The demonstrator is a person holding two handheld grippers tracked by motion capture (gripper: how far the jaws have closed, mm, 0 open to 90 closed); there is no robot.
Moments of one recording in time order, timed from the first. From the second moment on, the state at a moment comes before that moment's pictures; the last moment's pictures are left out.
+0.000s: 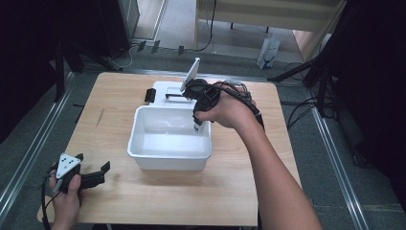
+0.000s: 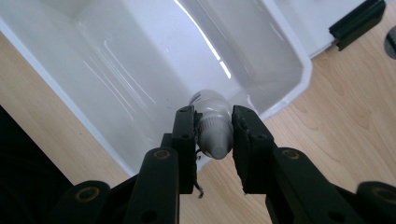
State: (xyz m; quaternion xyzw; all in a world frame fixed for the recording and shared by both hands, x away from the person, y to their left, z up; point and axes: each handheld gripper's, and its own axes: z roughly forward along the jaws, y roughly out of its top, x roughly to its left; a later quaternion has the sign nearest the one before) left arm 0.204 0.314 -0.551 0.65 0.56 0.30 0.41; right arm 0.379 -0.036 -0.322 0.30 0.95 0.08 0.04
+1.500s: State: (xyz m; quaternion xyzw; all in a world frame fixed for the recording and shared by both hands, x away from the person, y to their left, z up) left arm 0.204 0.314 -0.551 0.65 0.56 0.29 0.42; right arm 0.376 -0.041 -0.410 0.19 0.98 0.04 0.03
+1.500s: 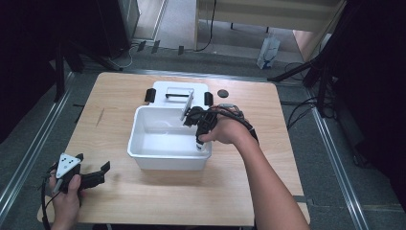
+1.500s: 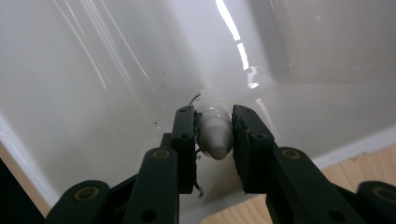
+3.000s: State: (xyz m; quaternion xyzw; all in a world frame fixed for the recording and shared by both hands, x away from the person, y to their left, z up) left arm 0.204 0.314 -0.551 0.65 0.56 0.29 0.42; right arm 0.367 -0.046 -0.401 0.20 0.98 0.09 0.03
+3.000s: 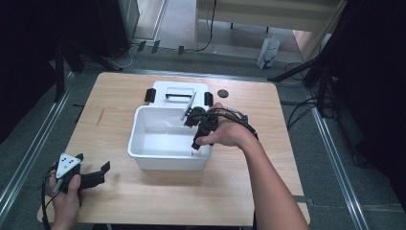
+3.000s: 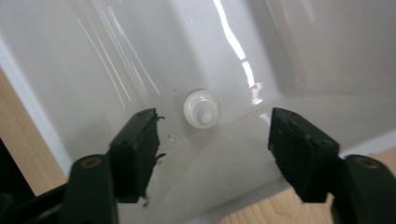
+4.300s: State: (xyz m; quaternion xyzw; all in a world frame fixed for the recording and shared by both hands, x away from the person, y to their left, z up) left arm 0.204 0.312 -0.551 0.65 0.56 0.30 0.41; right arm 0.331 -0.188 -0.426 0.33 0.93 0.14 0.07
